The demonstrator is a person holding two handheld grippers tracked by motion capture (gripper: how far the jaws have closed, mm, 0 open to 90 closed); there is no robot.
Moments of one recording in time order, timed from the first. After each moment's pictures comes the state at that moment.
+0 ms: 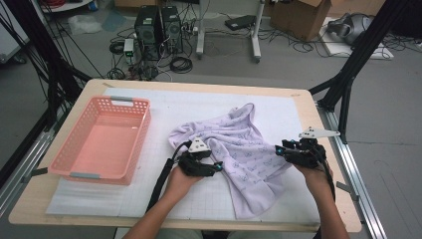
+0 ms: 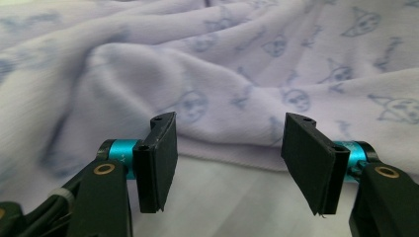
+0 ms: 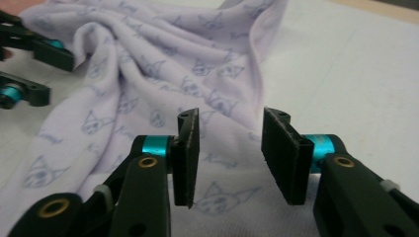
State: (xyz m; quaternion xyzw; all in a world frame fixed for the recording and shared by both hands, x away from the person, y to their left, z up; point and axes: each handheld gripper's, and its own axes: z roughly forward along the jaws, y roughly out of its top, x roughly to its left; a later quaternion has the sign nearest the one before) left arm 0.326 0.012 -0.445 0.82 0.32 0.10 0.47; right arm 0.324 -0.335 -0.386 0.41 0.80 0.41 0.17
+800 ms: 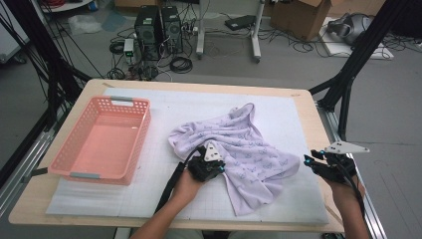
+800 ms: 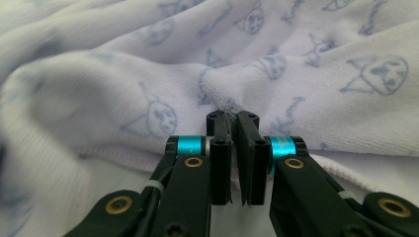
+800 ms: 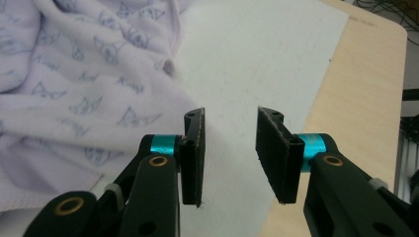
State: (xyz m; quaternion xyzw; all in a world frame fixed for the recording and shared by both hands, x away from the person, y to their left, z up) left arm 0.312 0.009 -0.445 0.85 0.28 0.14 0.42; right arm 0.287 -0.393 -0.383 0.44 0.79 0.34 0.26
